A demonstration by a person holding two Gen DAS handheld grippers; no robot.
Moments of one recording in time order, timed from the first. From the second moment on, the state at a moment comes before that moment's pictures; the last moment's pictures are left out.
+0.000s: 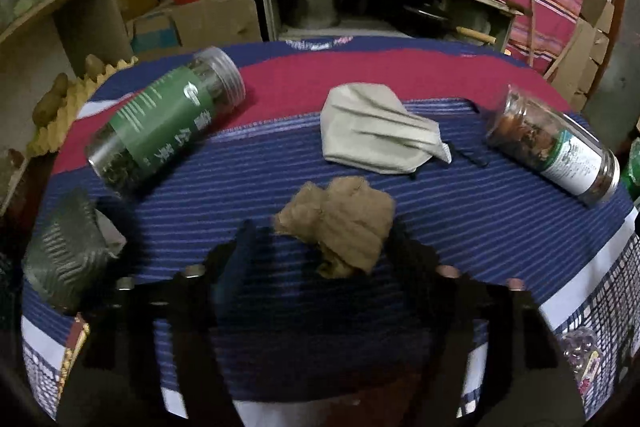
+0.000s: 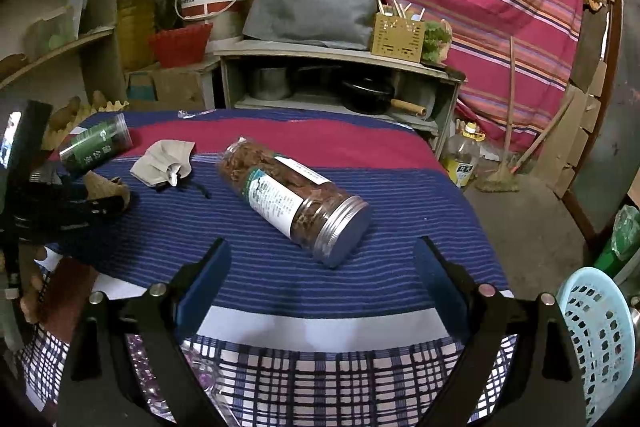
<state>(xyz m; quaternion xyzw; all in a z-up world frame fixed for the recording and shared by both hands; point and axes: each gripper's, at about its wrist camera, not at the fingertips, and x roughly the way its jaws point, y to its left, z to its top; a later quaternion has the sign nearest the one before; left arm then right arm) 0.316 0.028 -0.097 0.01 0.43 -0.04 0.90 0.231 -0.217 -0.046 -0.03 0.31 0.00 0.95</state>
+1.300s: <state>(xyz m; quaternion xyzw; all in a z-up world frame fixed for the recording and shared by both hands) 0.277 0.159 -0.009 -0.03 0.31 0.07 0.95 0.393 -0.054 -0.095 -0.05 0.46 0.10 0.88</state>
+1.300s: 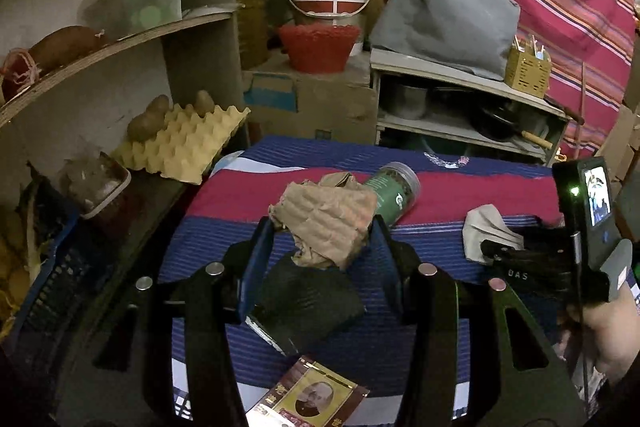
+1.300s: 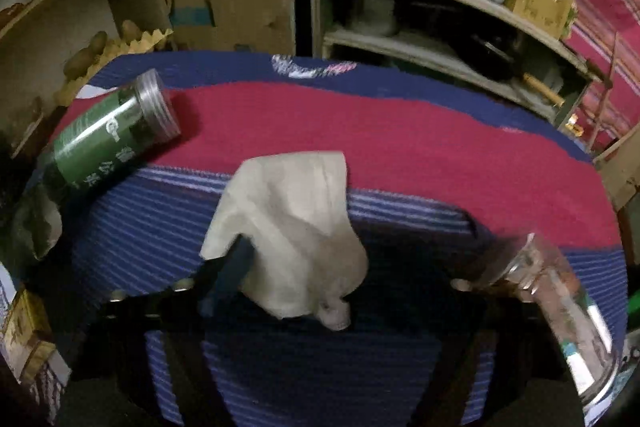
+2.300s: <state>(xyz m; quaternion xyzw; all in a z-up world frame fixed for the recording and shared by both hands) 0.234 0.070 0.021 -0.02 0.27 0.00 0.96 0.226 -0.166 0.022 -0.03 0.30 0.10 0.95</state>
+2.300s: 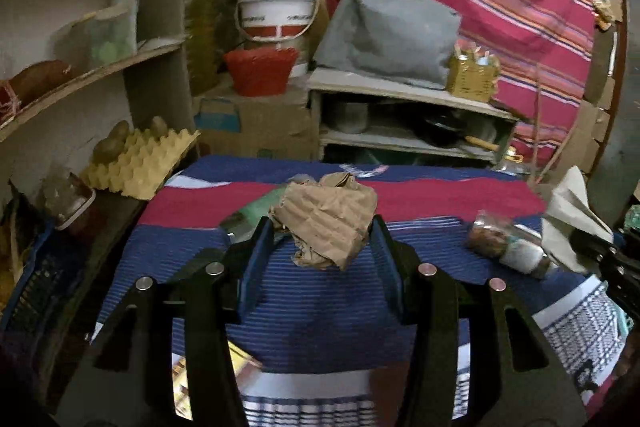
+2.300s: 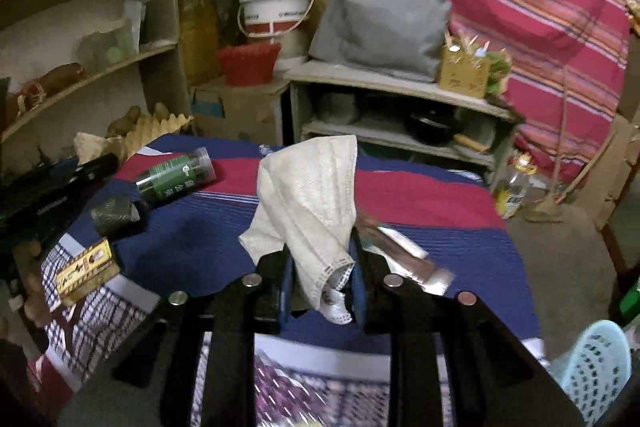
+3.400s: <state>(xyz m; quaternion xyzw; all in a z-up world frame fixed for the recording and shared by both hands) 0.150 -0.256 0.000 0.07 0.25 -0.21 0.94 0.036 -0.435 -0.002 0.09 0.24 -0.15 0.96</state>
